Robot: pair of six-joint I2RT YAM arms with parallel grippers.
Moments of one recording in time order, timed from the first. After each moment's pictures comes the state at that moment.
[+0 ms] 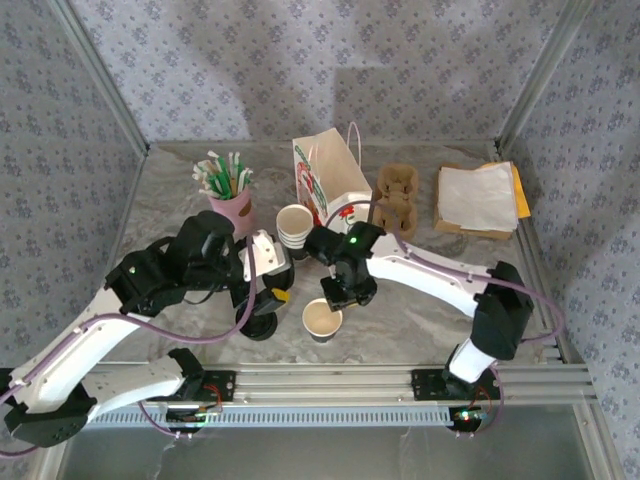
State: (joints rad) left arm -0.88 0.95 1.26 -1.03 0.24 0.35; right arm 0.97 1.59 1.38 -1.25 -0.08 0.61
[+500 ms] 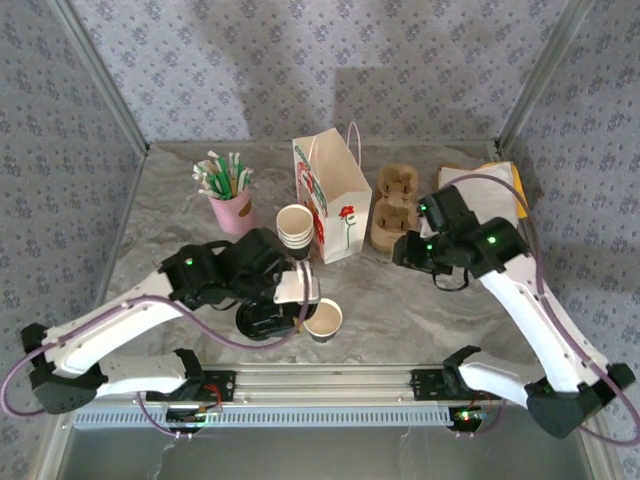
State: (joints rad) left arm -1.07 1.15 1.24 -1.11 0.19 0.42; right arm 0.49 1.08 1.32 -1.27 -0.10 0.64
